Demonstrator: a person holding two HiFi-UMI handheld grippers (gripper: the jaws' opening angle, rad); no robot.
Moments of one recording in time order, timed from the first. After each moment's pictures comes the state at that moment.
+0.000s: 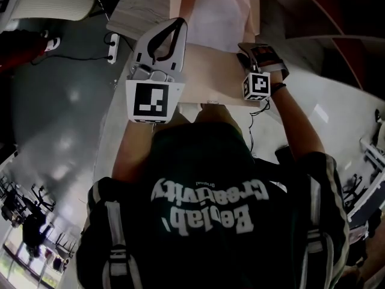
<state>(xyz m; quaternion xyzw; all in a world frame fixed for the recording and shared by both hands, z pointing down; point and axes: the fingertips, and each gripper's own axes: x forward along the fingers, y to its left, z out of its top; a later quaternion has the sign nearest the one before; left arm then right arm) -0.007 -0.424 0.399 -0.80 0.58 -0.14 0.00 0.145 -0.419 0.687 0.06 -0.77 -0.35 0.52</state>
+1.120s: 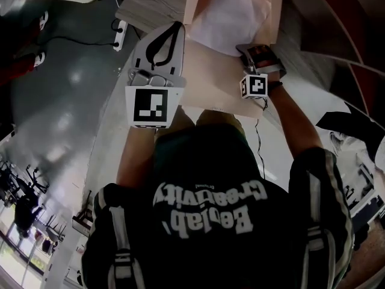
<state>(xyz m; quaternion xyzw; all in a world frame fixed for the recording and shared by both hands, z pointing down) -0.052 -0.430 0.427 -0.76 0.63 -0.15 -0.03 0.088 -0.436 0.717 0.03 -0.78 -0.41 0.48</state>
